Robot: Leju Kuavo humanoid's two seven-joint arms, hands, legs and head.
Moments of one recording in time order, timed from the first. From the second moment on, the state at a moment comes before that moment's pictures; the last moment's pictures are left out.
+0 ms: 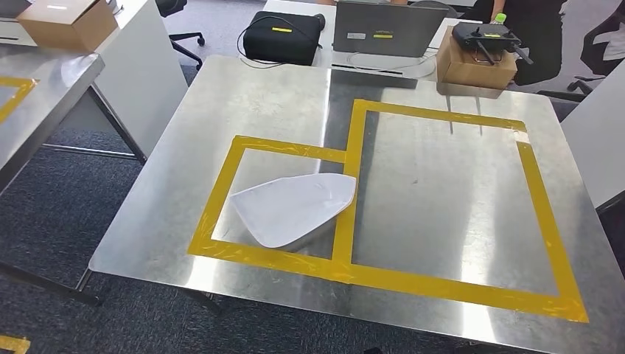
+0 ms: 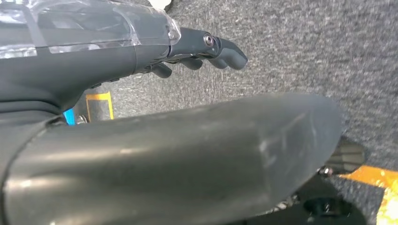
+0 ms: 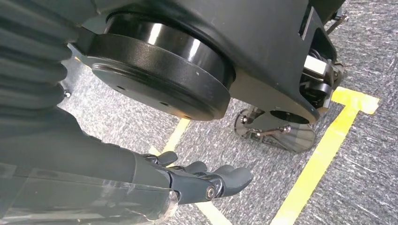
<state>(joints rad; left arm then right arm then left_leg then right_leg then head) -0.05 0.00 -0.05 -0.32 -0.27 0.04 0.31 -0.13 -0.02 1.03 -0.20 -0.74 -0.08 0.13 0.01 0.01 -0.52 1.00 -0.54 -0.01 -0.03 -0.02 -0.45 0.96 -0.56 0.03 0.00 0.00</state>
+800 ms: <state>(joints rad) -0.07 -0.10 -0.16 -0.24 -0.26 0.03 0.31 -0.14 -0.10 1.03 -0.20 -0.75 -0.18 0.07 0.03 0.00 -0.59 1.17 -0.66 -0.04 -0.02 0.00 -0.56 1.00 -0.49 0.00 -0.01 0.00</state>
